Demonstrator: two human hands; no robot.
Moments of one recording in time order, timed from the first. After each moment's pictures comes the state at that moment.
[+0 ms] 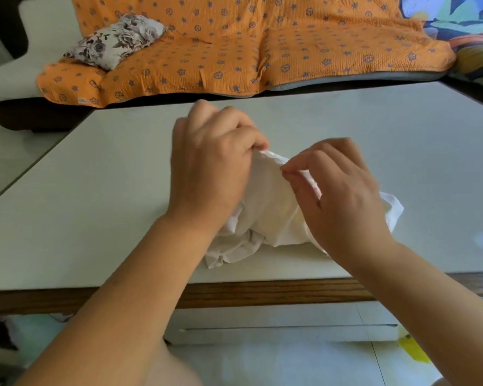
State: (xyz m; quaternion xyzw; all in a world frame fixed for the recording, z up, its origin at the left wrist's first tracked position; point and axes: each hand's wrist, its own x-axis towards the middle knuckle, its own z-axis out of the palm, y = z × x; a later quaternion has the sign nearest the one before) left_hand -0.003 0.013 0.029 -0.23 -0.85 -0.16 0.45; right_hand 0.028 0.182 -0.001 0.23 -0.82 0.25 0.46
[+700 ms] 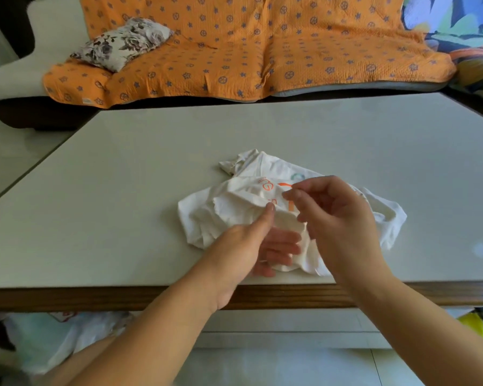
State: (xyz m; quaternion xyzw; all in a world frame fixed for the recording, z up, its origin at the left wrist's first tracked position) left_hand 0.059 0.022 -0.012 0.02 -0.70 -0.68 -0.21; right_hand 0.057 0.163 -0.005 0.02 -0.72 0.68 0.14
